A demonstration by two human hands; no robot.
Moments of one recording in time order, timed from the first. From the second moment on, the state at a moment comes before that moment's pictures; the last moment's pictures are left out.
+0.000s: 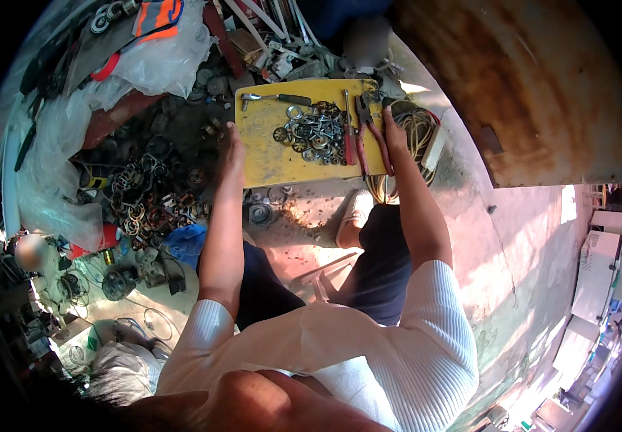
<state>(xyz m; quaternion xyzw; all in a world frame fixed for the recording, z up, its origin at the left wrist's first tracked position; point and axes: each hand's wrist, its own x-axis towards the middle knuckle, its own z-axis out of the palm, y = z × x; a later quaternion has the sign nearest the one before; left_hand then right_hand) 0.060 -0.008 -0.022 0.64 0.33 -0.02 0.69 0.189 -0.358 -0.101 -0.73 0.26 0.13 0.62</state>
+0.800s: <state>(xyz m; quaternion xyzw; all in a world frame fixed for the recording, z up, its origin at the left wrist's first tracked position) 0.088 0.022 -0.069 0.68 0.30 -0.11 0.65 0.210 -0.394 -0.136 -0.71 0.20 0.12 0.67</state>
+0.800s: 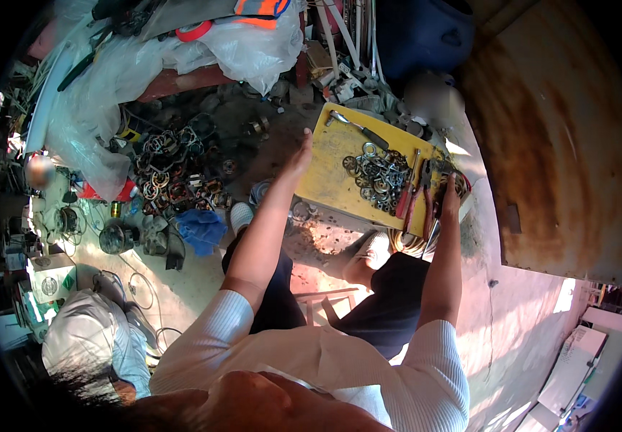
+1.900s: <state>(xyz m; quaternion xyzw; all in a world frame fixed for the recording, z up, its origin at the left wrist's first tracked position) -0.008 0.140 -0.059 0.50 0.34 -0.06 0.79 0.032 -0.142 0.027 -0.76 -0.52 -0.10 0.38</state>
